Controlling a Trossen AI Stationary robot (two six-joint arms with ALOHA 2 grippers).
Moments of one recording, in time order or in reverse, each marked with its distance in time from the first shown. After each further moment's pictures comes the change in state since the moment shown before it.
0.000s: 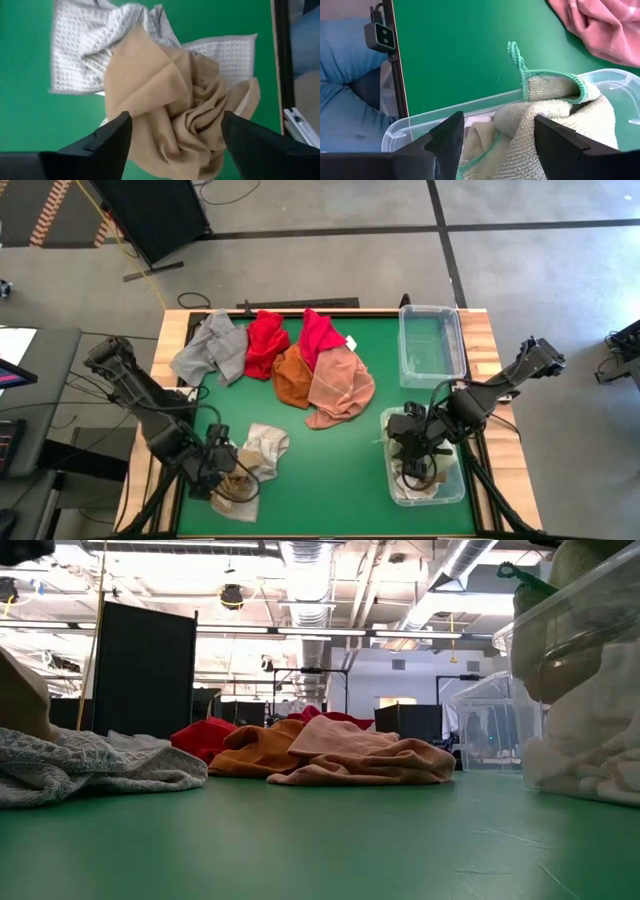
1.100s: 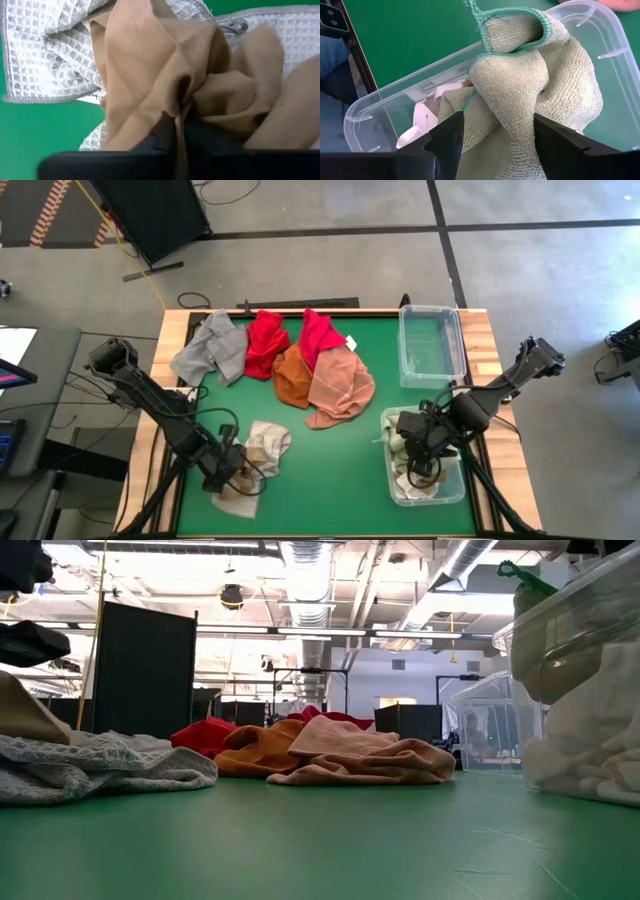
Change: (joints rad) left arm 0.064 0.021 -0.333 0.351 -0.004 0.119; right arm 0.040 0.002 0.000 -0.179 0.011 0.192
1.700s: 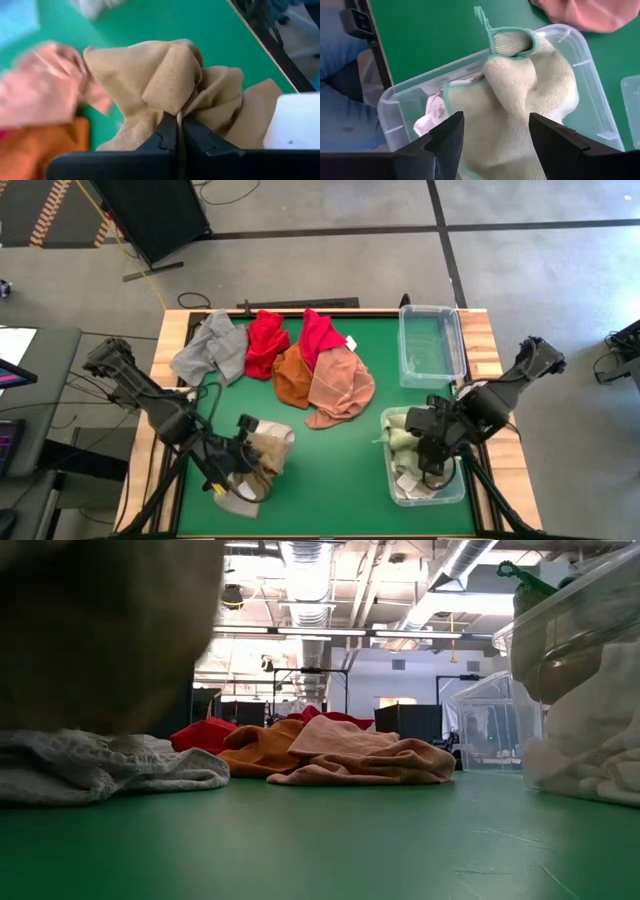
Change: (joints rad) left arm 0.085 -0.010 0.469 -0.135 -0.216 0.477; right arm 0.050 -0.002 0.186 -0.156 0.051 -0.019
